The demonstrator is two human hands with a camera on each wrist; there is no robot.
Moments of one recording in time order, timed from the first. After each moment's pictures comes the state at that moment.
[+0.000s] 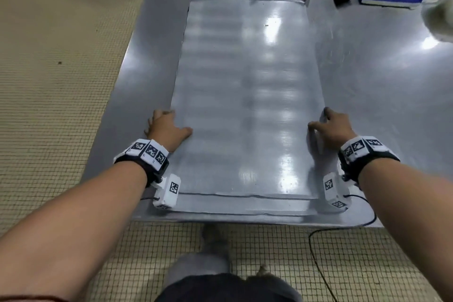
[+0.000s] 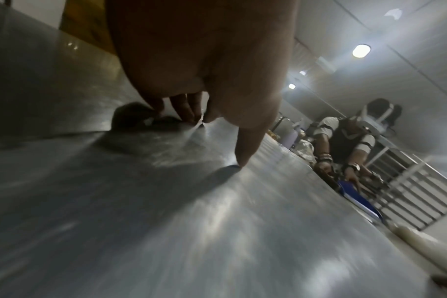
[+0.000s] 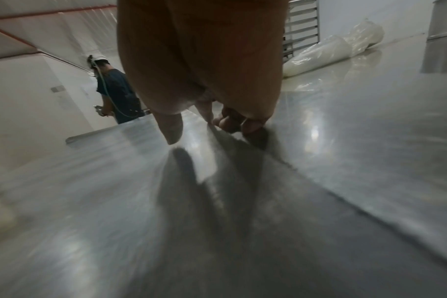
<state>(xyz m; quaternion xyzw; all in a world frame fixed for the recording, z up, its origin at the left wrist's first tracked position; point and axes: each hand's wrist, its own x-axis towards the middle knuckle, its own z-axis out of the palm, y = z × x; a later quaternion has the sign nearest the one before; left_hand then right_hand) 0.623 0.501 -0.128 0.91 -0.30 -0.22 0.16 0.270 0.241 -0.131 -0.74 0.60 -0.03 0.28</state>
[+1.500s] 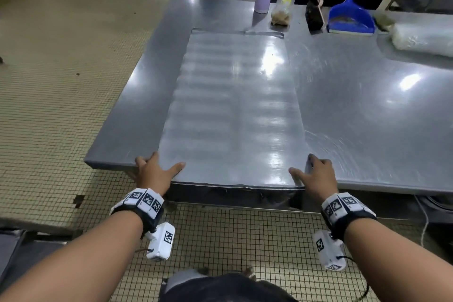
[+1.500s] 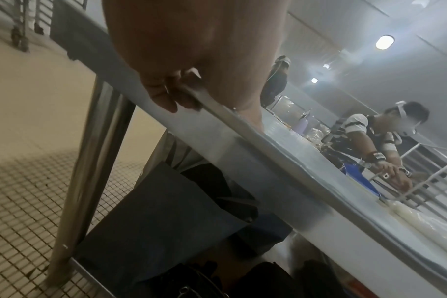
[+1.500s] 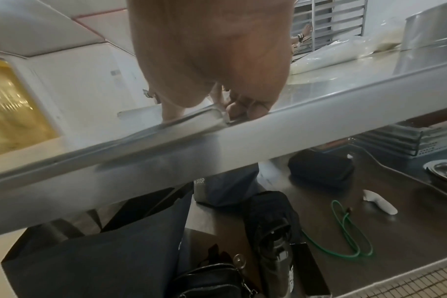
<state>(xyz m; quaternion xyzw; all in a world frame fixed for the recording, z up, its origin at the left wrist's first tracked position) 0.457 0.687 -0.134 0.93 -0.18 -0.20 0.27 0.127 0.438 -0.135 -0.76 0.59 -0.04 0.28</state>
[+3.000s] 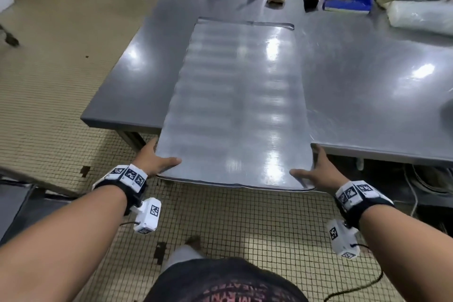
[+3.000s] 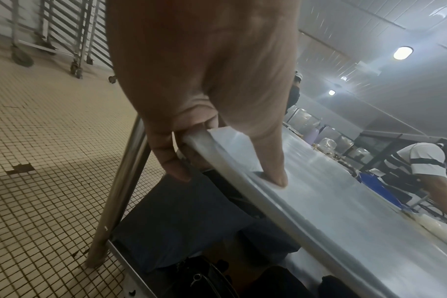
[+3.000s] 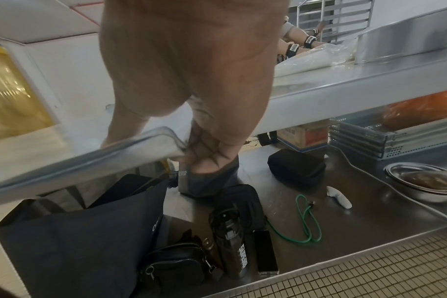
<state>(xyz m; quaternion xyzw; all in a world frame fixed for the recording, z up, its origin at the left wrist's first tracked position) 0.372 0.730 -0.122 0.85 -0.21 -0.35 0.32 -0.003 0.454 -0.127 -0.70 0.49 -0.02 0.51</state>
